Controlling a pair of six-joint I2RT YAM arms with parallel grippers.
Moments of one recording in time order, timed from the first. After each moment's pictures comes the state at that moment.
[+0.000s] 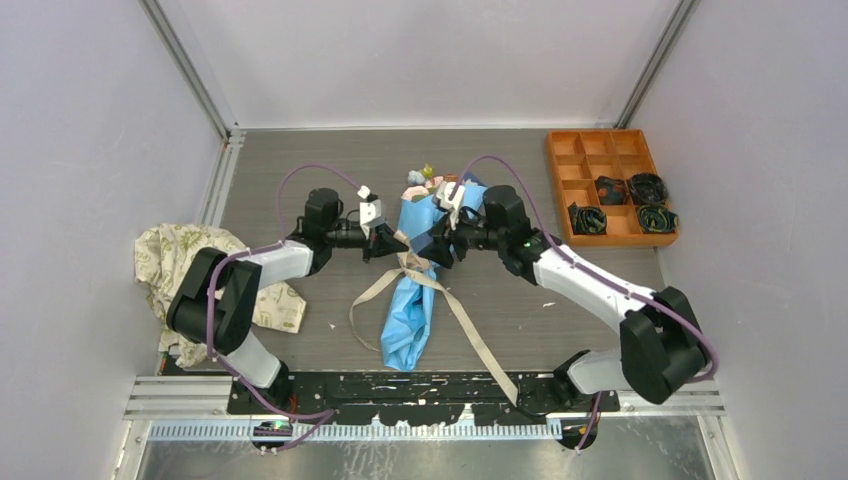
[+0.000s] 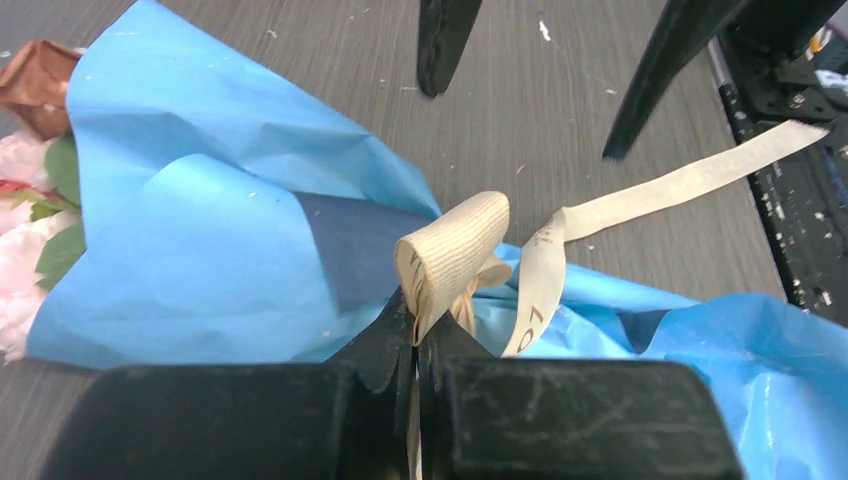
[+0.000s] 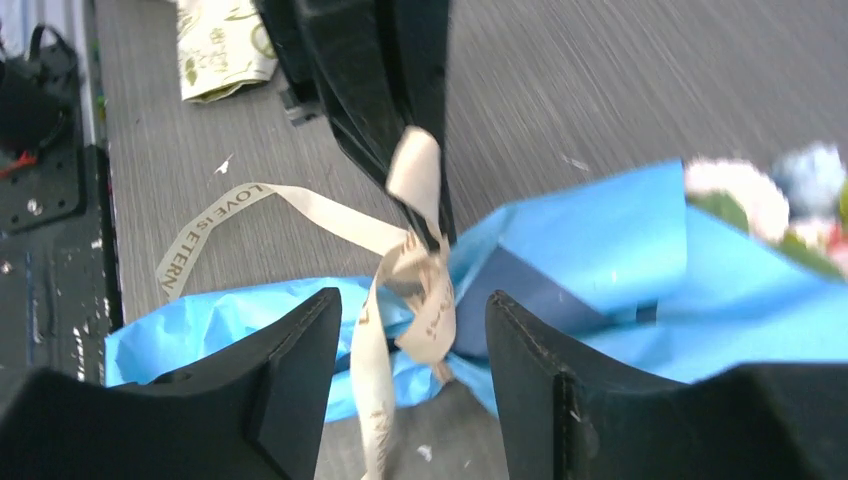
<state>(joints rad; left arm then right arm) -0.37 1.62 0.75 0.48 1.09 0.32 0.58 1.38 0.87 0.10 -0.67 -0.23</state>
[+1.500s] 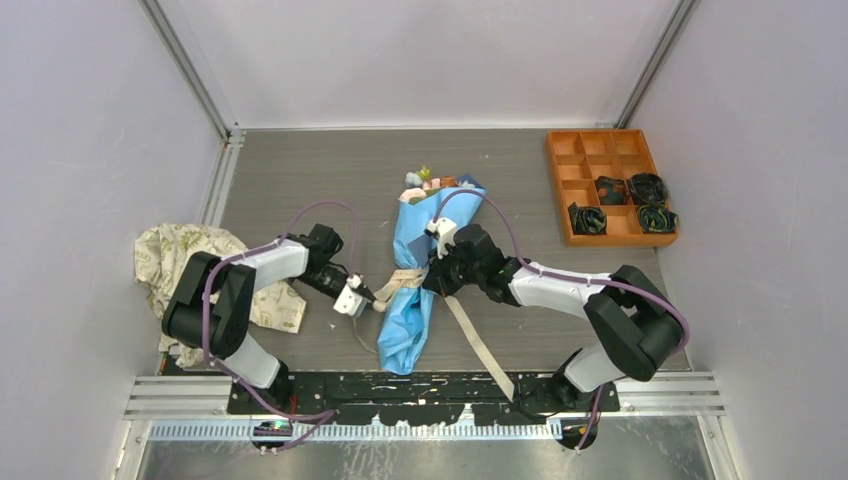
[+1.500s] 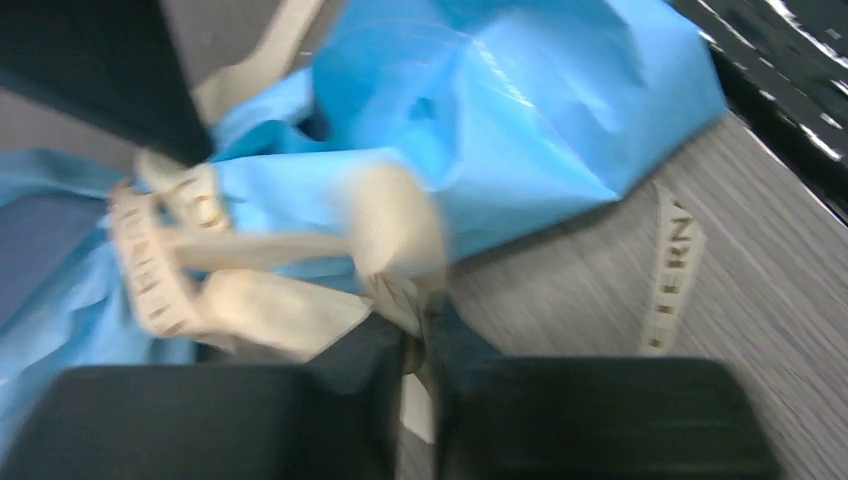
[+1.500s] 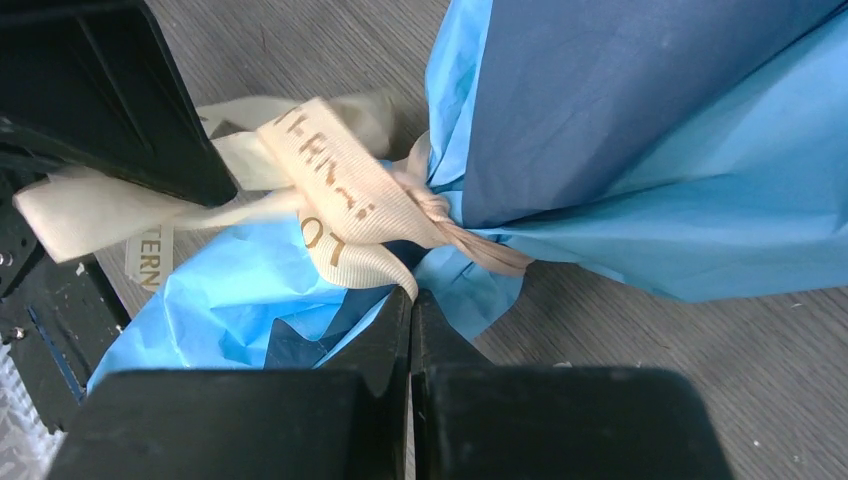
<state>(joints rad) -0.34 1.58 0.78 -0.71 1.12 1.94 0.72 1.48 0.68 0.16 -0.31 0.22</state>
